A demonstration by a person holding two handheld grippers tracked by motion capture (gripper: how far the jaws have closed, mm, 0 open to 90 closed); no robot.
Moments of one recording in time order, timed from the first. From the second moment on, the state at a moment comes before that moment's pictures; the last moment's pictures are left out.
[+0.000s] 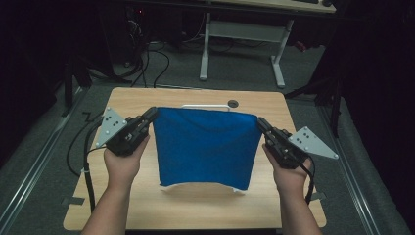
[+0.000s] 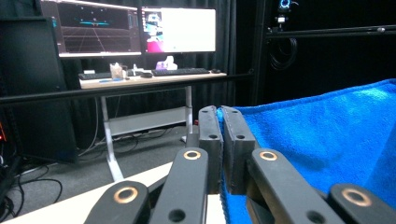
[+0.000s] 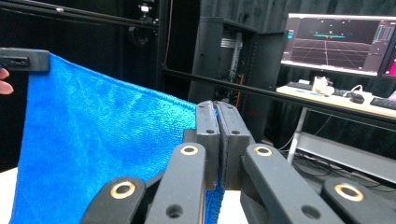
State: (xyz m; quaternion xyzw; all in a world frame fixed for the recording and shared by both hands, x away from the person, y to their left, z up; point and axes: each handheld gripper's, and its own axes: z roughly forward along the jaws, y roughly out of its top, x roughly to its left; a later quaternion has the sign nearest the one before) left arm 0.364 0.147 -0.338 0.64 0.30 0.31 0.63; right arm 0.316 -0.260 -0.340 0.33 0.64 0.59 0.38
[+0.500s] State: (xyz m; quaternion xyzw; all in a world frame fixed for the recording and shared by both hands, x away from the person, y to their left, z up) left arm 0.408 0.138 -0.309 0.65 0.30 0.33 0.62; right arm 0.365 -0.263 -0.311 0.34 0.64 0.57 0.39
